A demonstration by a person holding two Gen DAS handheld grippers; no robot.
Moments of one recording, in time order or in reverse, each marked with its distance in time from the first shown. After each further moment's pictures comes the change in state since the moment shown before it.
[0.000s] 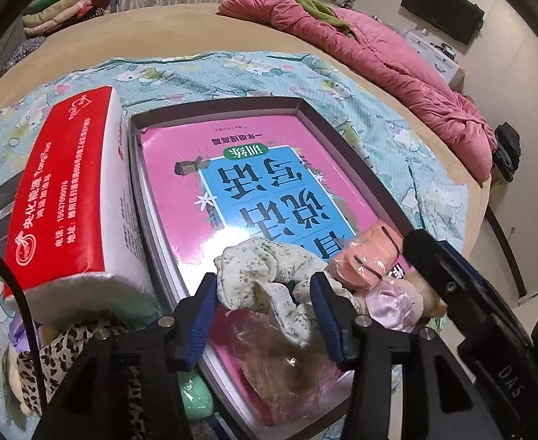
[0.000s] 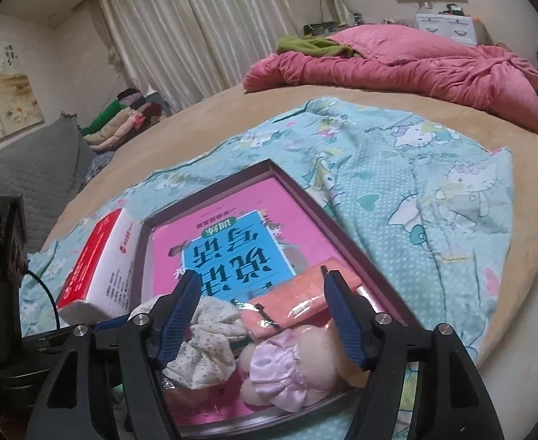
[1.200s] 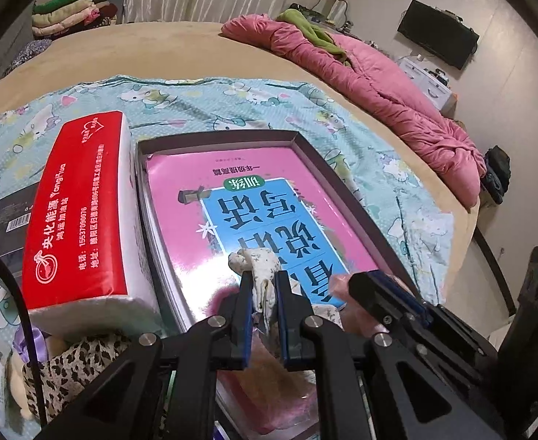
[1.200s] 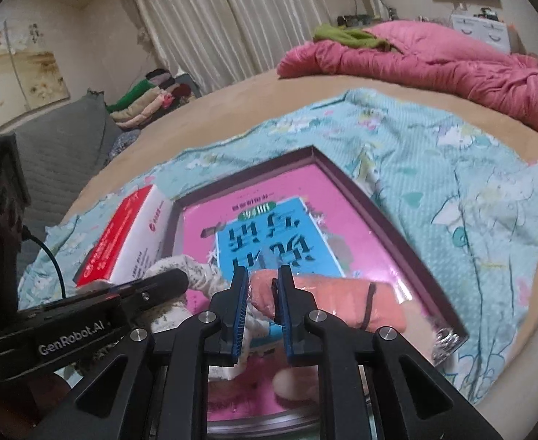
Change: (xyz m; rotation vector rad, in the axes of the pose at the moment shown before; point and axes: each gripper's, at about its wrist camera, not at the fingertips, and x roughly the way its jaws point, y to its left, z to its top) left arm -0.017 0.007 0.006 -0.037 -0.093 -0.049; right arm 0.022 0.026 -0.007 -0.081 0.088 0.109
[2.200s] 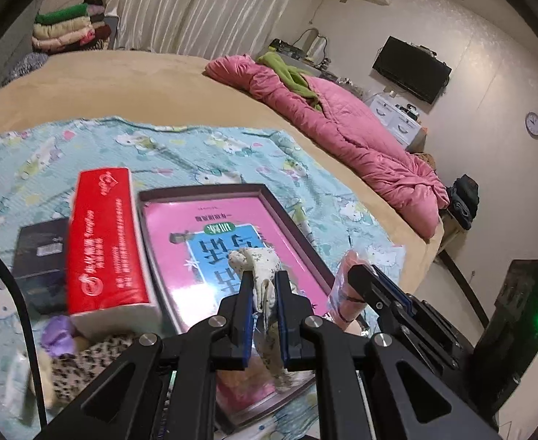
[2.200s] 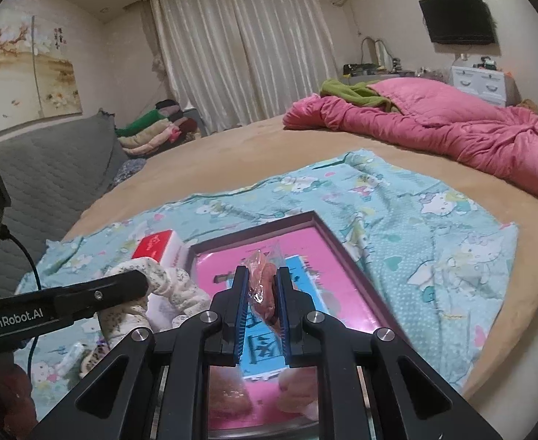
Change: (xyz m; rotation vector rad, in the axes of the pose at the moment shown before) left arm -0.075 -0.004 0.008 -0.019 -0.137 -0.126; right arm -0.065 0.027 0.019 -0.115 -0.216 -0.070
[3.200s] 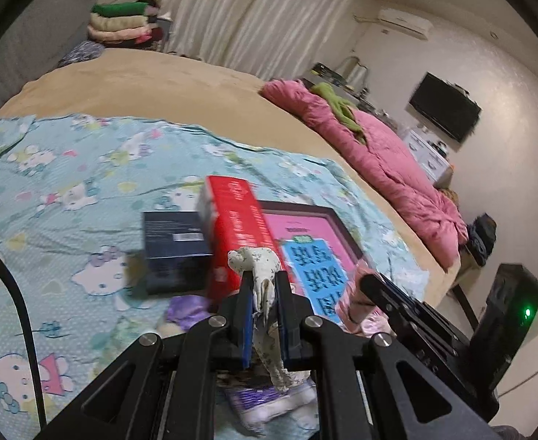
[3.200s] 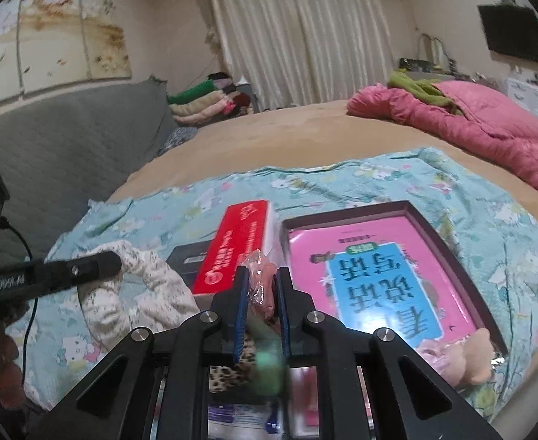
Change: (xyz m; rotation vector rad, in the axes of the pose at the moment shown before) left arm -0.097 0.098 -0.014 -0.108 -0.083 0.081; right arm 0.013 0.093 -0.011 -0.088 0.076 0.158
